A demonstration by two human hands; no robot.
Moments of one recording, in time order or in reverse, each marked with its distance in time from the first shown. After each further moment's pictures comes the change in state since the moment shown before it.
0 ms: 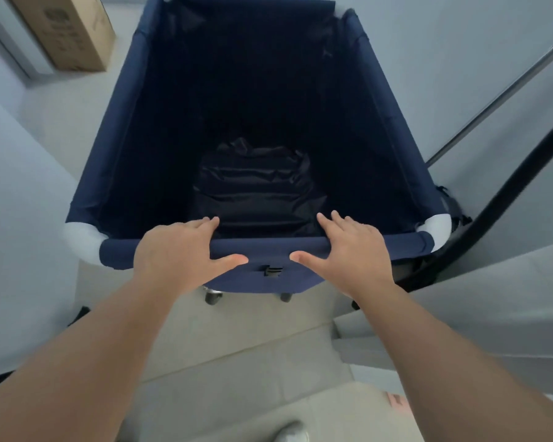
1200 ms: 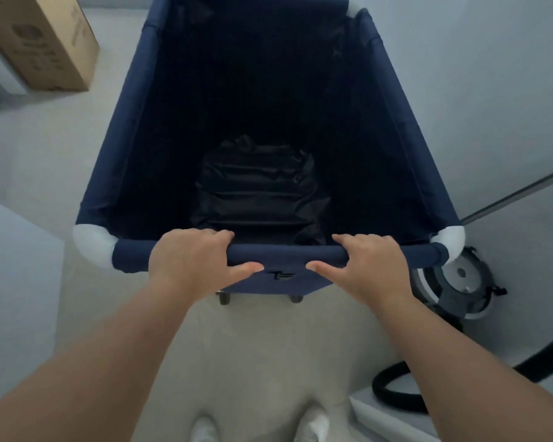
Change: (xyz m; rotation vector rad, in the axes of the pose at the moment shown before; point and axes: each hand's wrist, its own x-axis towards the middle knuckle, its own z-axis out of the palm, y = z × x) left_hand 0.305 -0.088 -0.006 -0.035 0.124 0.118; right_hand 0.305 -0.001 -0.023 -0.018 0.141 0.008
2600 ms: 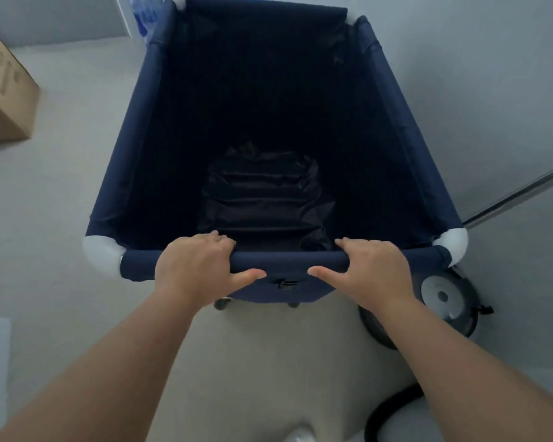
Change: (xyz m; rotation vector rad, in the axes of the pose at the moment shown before) left_hand 0.215 0.091 0.030 -0.013 0.021 0.150; right_hand 0.131 0.156 -0.004 0.003 -0.063 0.130
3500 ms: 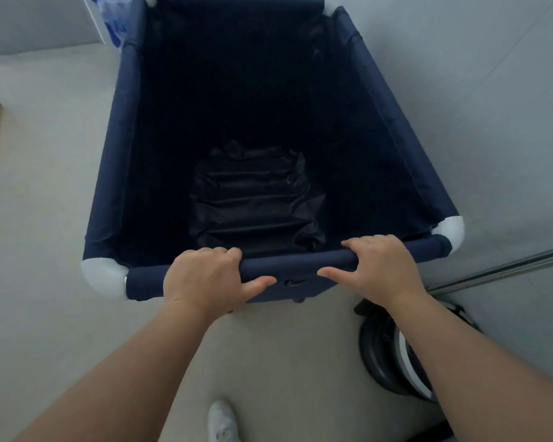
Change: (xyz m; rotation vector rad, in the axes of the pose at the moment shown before) left_hand 0.193 -0.019 0.019 0.025 -0.032 -0.023; right_hand 0.202 0.061 -0.004 -0.029 0.003 -0.079
